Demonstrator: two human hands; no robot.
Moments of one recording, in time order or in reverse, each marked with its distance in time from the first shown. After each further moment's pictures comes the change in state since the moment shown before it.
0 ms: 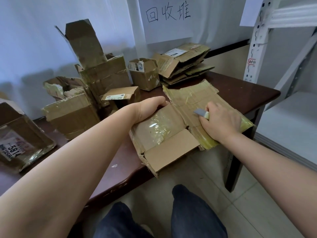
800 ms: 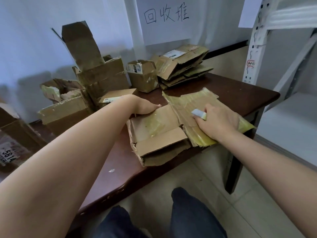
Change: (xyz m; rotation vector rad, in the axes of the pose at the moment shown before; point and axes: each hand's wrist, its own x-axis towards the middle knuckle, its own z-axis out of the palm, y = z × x) left_hand 0.010 0.022 -0.018 0.671 0.012 -0.401; right_hand 0.012 -0.007 -0.001 0.024 -0.088 0.070
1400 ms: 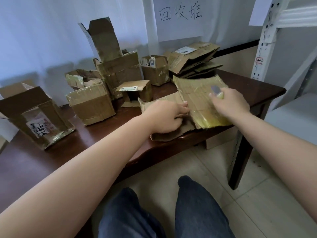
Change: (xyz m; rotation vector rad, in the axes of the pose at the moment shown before) left_hand -0.073 -0.012 0.069 0.309 0.472 0.738; right_hand -0.009 0.005 -0.032 0.356 -0.002 0.088
